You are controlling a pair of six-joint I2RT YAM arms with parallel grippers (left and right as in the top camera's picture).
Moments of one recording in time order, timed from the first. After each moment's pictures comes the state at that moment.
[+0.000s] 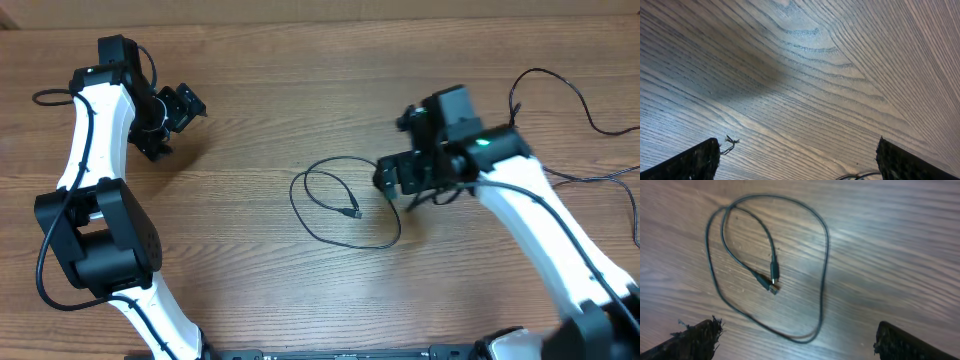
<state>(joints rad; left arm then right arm) 0.20 2.05 1.74 -1.06 0.26 -0.57 0.35 1.56 1.26 -0.95 -0.20 0.09</state>
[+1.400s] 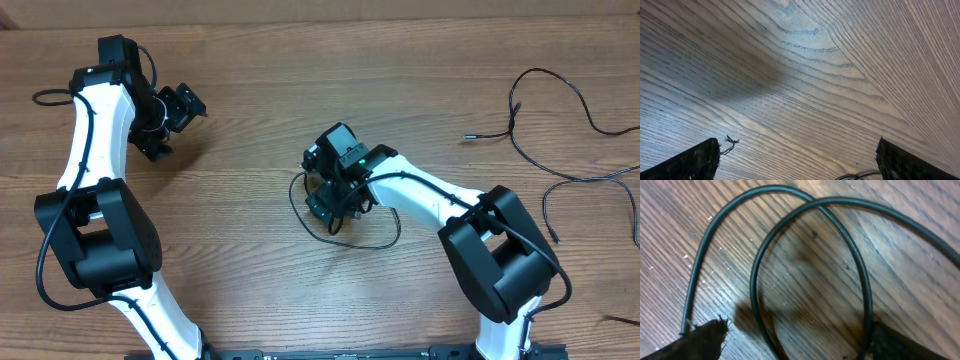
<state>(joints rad) 0.20 2.05 1.74 -1.06 0.26 -0.57 0.65 1.99 1.27 -0.55 -0.14 -0.12</state>
